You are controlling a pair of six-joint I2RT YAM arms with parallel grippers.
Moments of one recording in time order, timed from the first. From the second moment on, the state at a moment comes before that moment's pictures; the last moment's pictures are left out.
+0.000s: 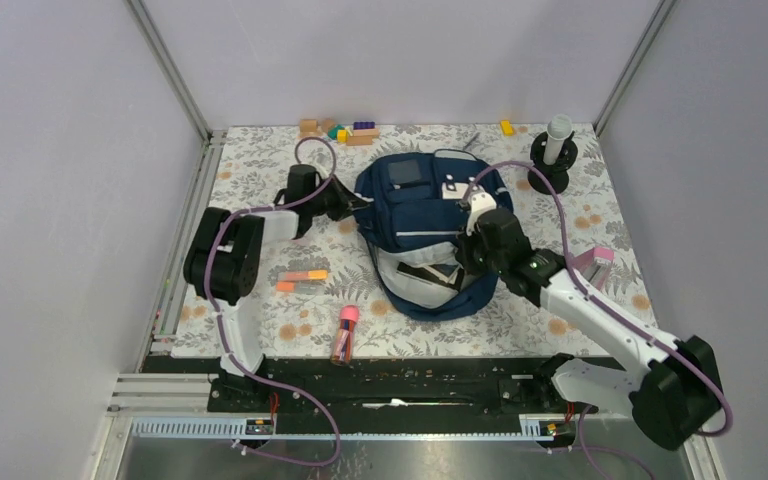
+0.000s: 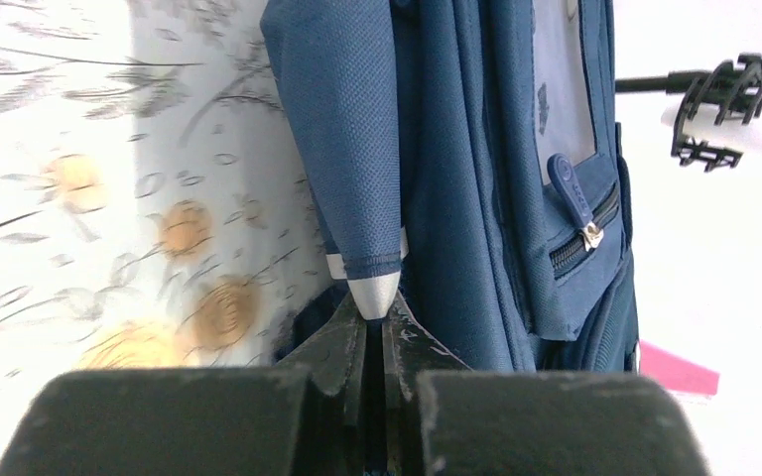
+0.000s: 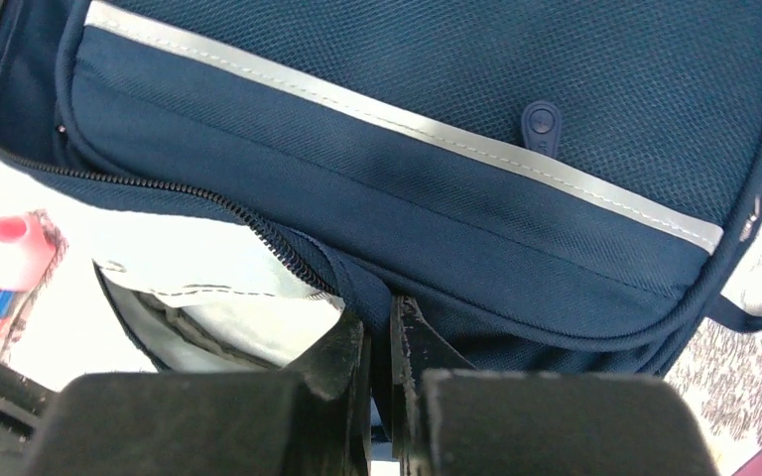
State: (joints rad) left arm -0.25 1.97 1.09 0.35 0.52 -0.87; right arm 0.58 1.08 0.75 -0.36 0.06 0.20
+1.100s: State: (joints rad) left arm -0.22 1.35 0.43 0.54 0.48 -0.62; right arm 0.40 1.33 0.98 -0.33 -0.09 -0.10
